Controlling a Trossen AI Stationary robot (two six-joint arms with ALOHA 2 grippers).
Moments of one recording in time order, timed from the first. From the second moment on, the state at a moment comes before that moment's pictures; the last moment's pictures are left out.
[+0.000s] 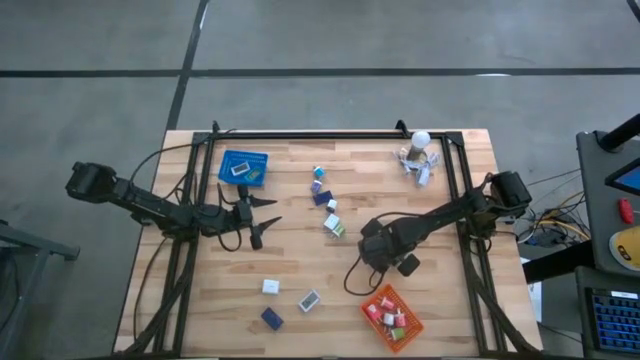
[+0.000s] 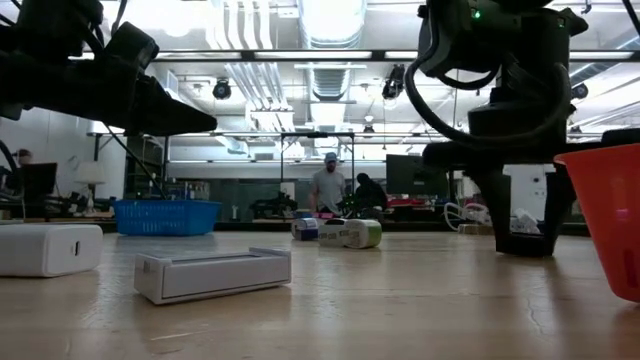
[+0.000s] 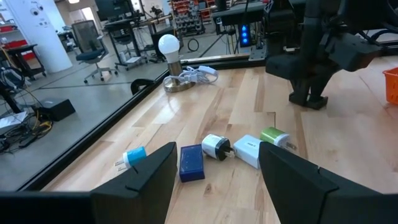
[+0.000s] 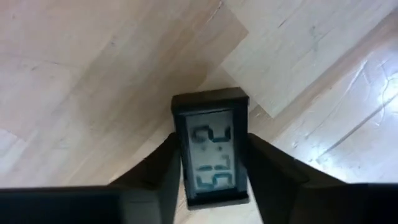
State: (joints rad) left arm -0.20 1.07 0.11 0.77 -0.50 0.09; right arm 0.28 1.77 0.98 -0.76 0.07 -0.45
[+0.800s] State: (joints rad) left arm -0.20 1.07 0.11 0.77 -0.50 0.09; right arm 0.25 1.75 0.98 -0.59 0.32 -0.32
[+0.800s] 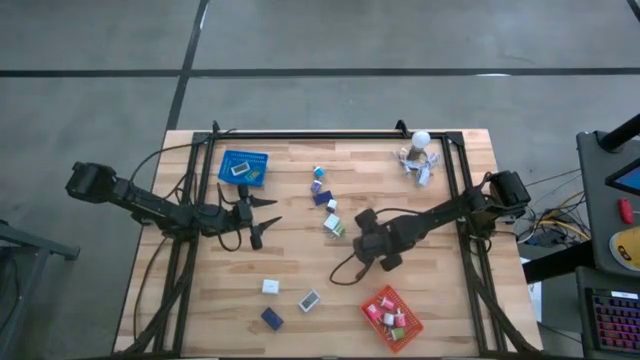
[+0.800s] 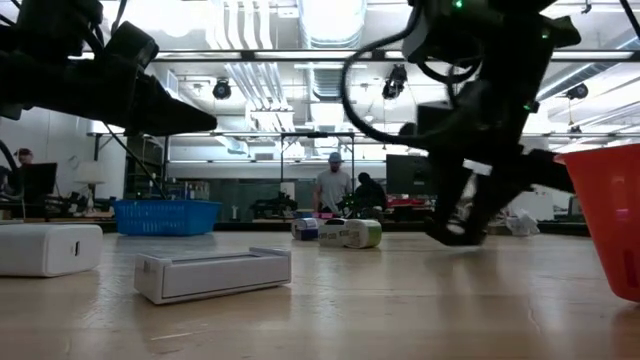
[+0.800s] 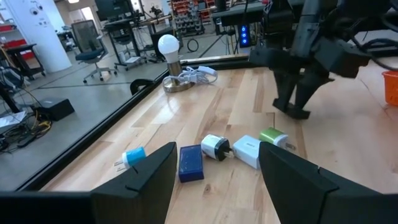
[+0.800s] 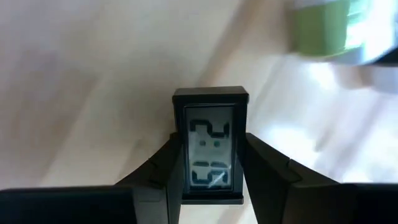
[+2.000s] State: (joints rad) left arm -0.15 1.07 0.21 0.86 -0.48 -0.22; right arm 0.11 1.75 1.14 0.03 0.87 -0.66
